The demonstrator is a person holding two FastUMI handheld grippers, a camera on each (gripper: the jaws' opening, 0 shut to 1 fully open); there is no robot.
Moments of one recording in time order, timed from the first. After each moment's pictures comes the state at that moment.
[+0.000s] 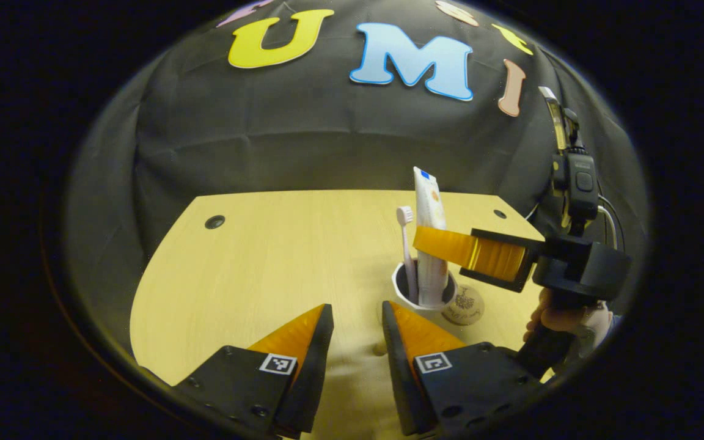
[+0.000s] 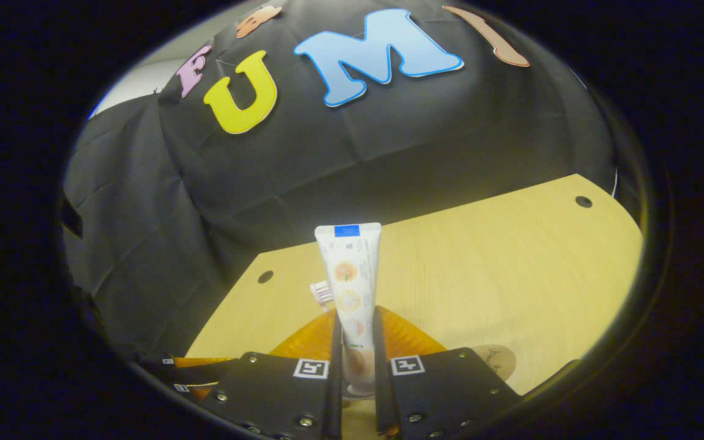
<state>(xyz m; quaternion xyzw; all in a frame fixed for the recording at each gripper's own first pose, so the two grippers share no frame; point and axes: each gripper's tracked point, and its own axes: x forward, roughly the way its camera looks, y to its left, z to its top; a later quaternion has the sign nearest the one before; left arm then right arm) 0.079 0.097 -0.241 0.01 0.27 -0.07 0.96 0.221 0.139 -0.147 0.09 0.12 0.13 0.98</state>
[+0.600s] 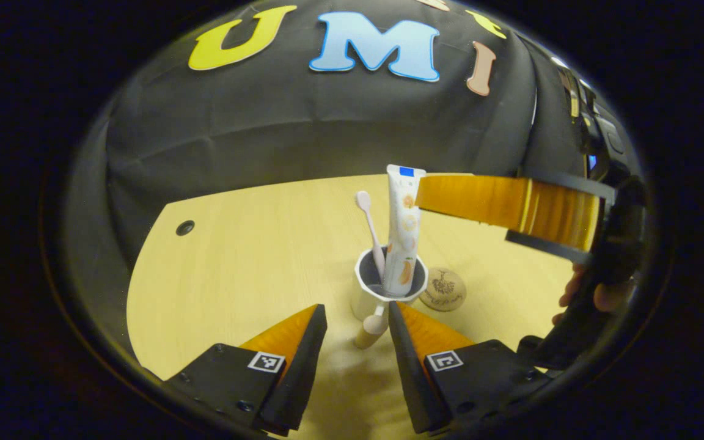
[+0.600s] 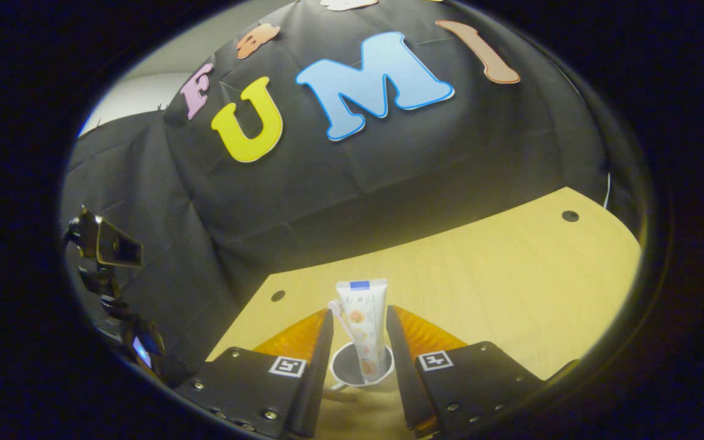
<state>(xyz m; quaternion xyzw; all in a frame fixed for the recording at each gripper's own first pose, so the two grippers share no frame) 0.074 0.068 -0.255 0.06 0.32 -0.13 0.94 0.178 0.118 -0.095 0.11 0.07 0.13 0.98</state>
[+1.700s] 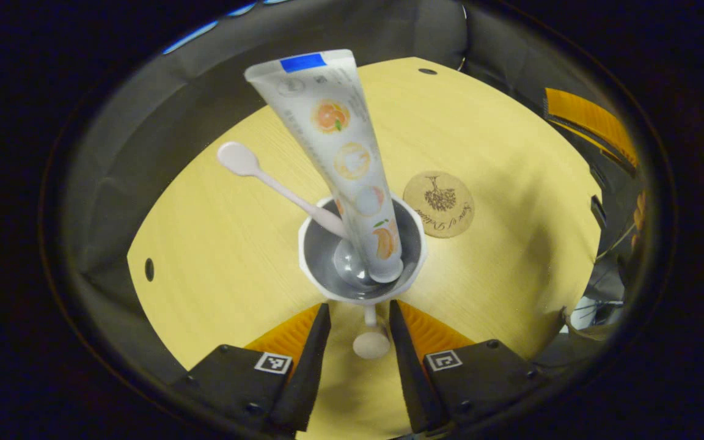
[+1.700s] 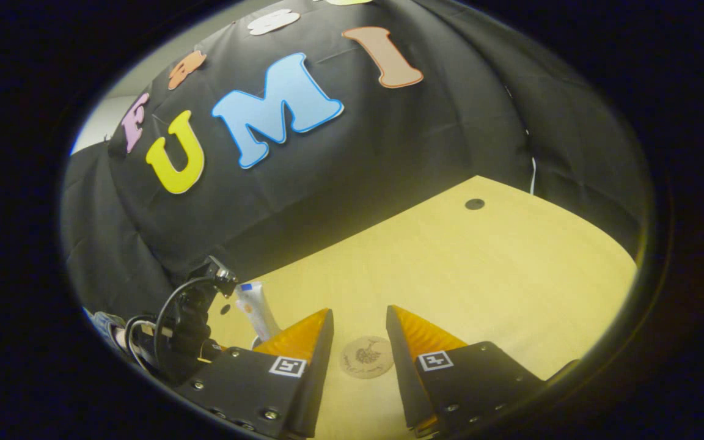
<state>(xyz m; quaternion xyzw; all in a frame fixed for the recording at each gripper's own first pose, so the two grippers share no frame) 0.092 0.066 -0.324 0.26 0.54 -0.20 0.77 0.125 -0.030 -0.119 0.18 0.08 -0.01 0.98</state>
